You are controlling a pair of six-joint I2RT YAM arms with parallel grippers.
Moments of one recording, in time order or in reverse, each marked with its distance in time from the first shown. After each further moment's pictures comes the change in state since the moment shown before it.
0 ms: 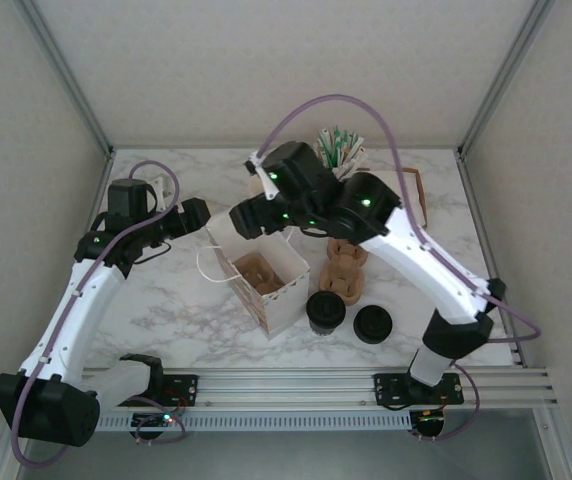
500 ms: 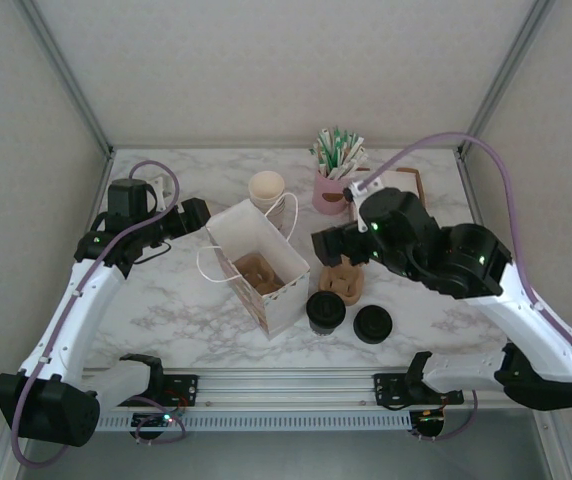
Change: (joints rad) left arm 0.000 0.000 0.000 0.000 0.000 0.000; right arm -0.004 -0.504 -0.483 -0.071 0.240 0.103
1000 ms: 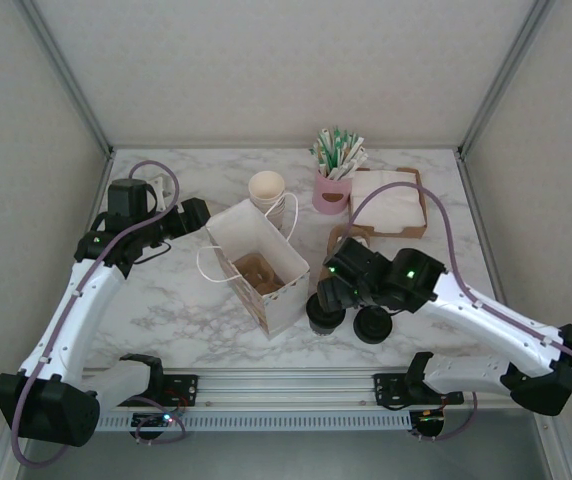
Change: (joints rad) left arm 0.000 0.000 0.000 0.000 -0.005 0.000; right arm 0.009 -0.029 -0.486 -0.014 -0.146 0.307
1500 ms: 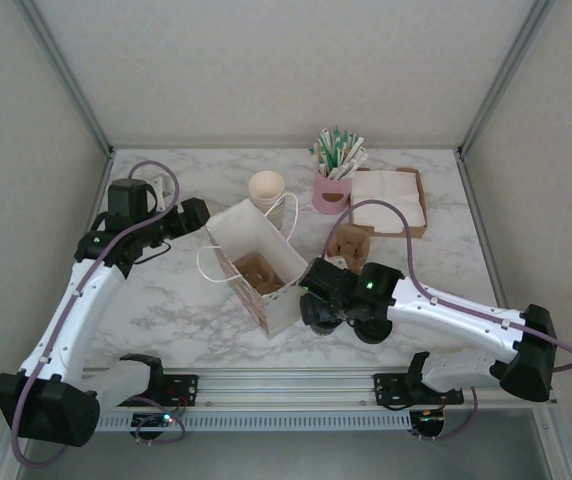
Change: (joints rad) left arm 0.000 0.001 -0.001 0.000 -0.009 0.000; right arm 0.071 0.100 -0.163 0.193 -0.039 0.136
